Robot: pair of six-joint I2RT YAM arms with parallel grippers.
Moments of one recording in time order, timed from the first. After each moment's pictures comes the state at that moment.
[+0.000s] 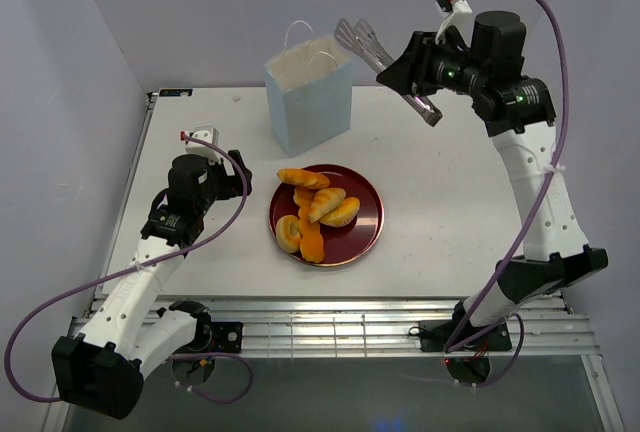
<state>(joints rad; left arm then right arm) -0.27 0.94 0.79 -0.25 -0.09 -0.26 0.30 1.60 2.08 -0.76 -0.50 0.30</state>
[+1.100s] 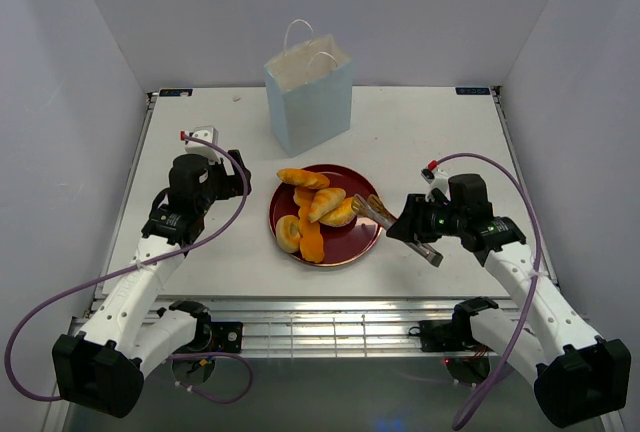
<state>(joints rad) -0.27 0.95 0.79 -0.25 -0.11 -0.26 0.31 0.88 0.67 -0.55 -0.52 0.33</state>
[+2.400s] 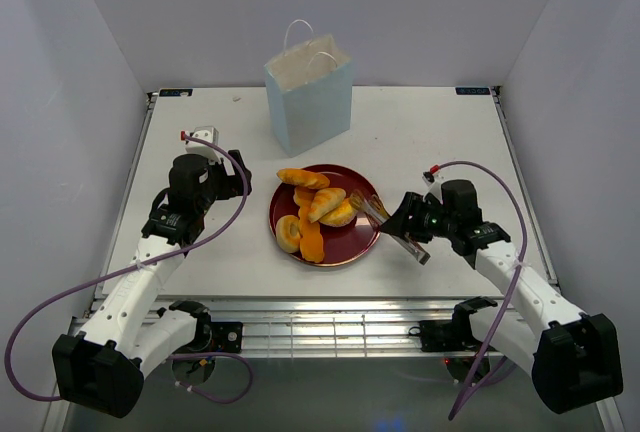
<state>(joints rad) -0.27 0.95 0.79 -0.25 -0.10 -0.26 0.31 0.96 0.52 -0.26 -0.49 0.55</state>
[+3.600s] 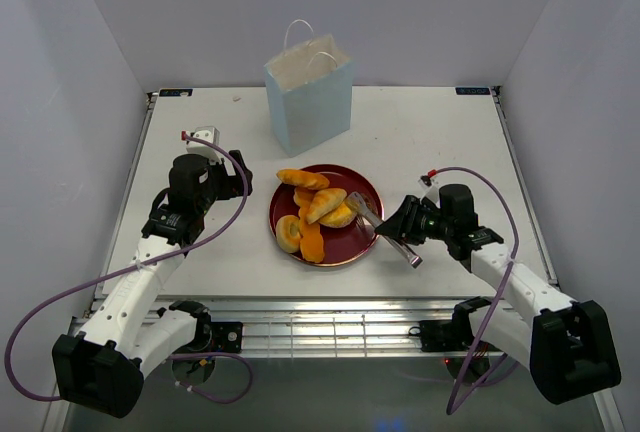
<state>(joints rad) -0.28 0.95 0.79 -0.25 -0.09 -0.26 0.31 1.02 0.43 -0.05 -0.59 0.69</state>
